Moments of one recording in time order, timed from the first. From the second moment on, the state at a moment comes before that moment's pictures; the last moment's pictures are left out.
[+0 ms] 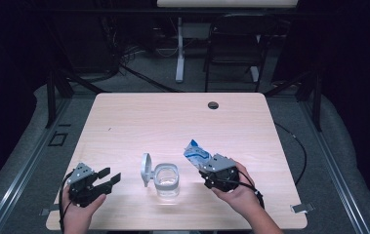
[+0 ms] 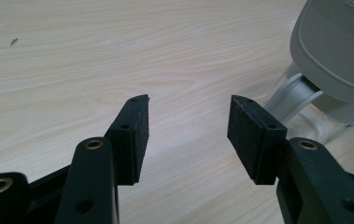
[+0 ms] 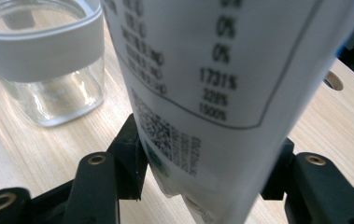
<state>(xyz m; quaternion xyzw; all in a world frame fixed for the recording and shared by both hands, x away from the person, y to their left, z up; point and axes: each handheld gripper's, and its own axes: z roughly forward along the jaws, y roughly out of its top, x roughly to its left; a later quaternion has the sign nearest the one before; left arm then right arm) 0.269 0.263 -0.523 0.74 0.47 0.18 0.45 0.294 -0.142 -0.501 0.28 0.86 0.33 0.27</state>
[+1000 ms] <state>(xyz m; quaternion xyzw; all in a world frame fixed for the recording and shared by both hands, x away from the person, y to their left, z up) 0.267 0.264 -0.521 0.74 0.47 0.18 0.46 0.292 -0.132 -0.506 0.24 0.88 0.29 0.30</state>
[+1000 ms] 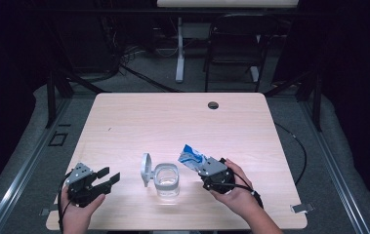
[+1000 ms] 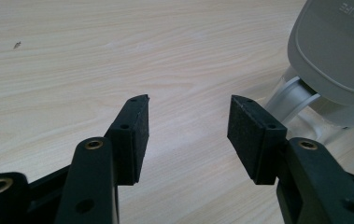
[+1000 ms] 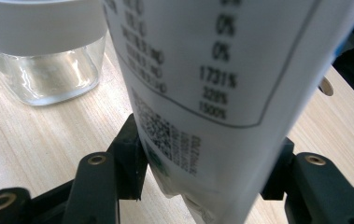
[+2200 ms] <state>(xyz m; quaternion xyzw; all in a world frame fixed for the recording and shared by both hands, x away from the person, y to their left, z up) 0.267 0.265 -0.522 0.74 0.47 0.18 0.45 0.289 -0.119 -0.507 0.18 0.91 0.24 0.30</state>
